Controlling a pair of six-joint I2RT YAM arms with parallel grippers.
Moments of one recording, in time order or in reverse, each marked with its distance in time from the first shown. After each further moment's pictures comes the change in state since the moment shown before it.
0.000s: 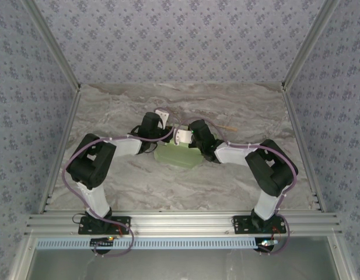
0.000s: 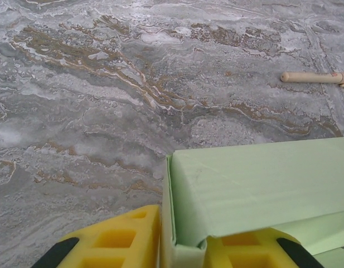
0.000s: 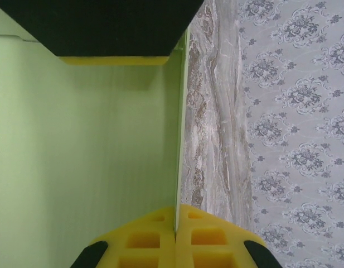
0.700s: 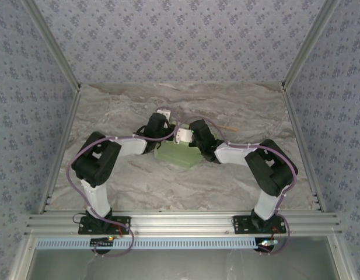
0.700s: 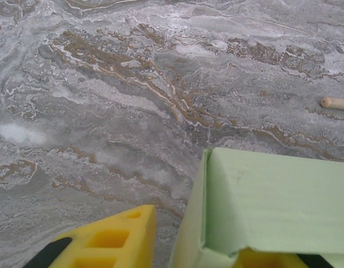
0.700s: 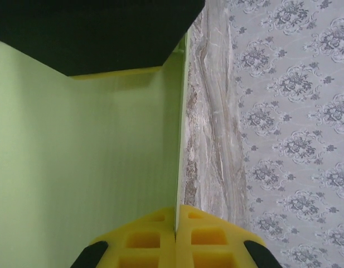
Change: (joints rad) left arm -0.042 0.048 0.041 0.005 -0.176 -0.093; right arm 0.000 0.003 -0.005 0.025 0.038 0.018
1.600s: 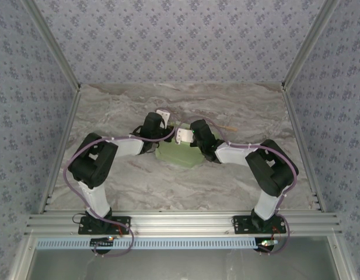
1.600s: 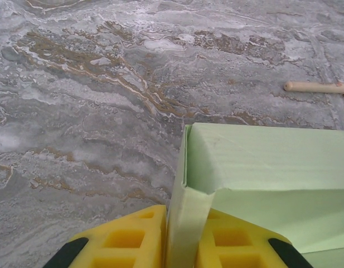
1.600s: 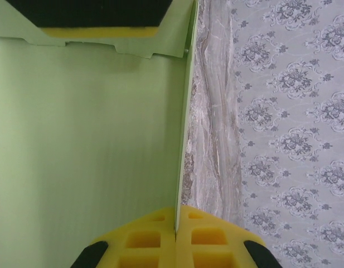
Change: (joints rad) left arm 0.021 -0.028 -0.023 0.006 0.107 0.058; right arm -0.003 -0.006 -0.001 -0.014 0.019 -0.034
